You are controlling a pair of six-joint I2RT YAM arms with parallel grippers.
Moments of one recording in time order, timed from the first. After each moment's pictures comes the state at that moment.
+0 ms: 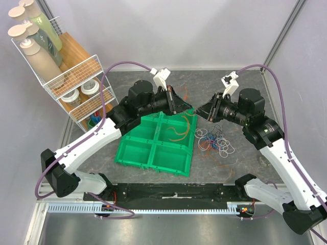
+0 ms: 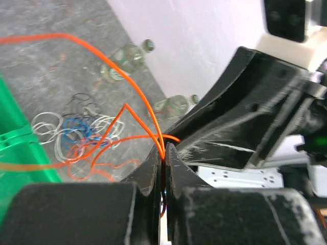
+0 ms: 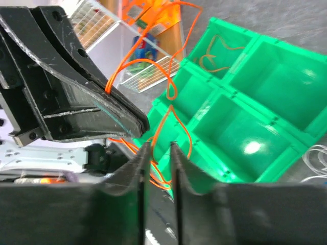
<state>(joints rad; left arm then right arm) -0.80 1.35 1.32 -0.14 0.33 -0.78 0.44 0.97 1.14 -0.45 -0.44 0.61</state>
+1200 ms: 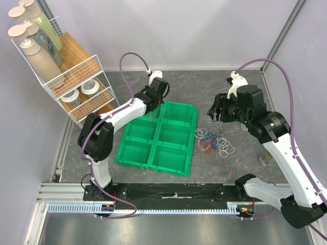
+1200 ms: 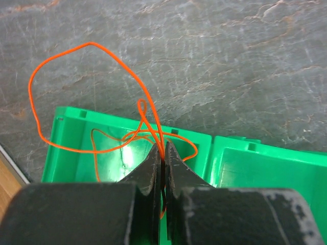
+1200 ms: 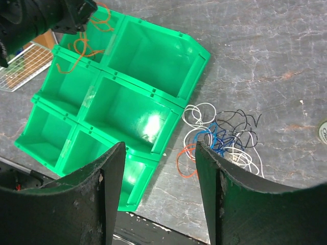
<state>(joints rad) -0.61 1.87 1.44 -0.27 -0.50 -0.35 0.44 1.03 1.33 -0.87 -0.02 0.34</state>
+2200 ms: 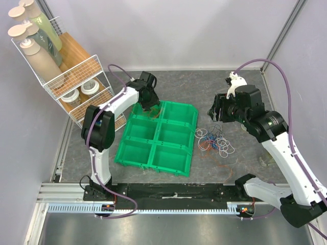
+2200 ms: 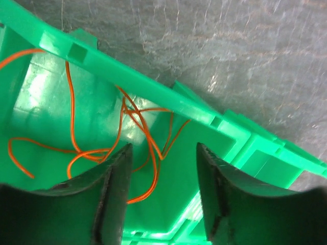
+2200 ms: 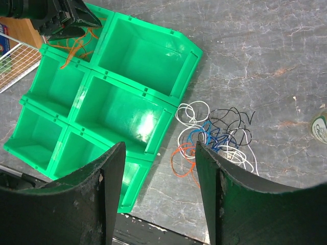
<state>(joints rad) -0.42 2.01 1.62 -0.66 -0.07 -0.82 0.44 1.05 1.32 -0.88 0.02 0.34</state>
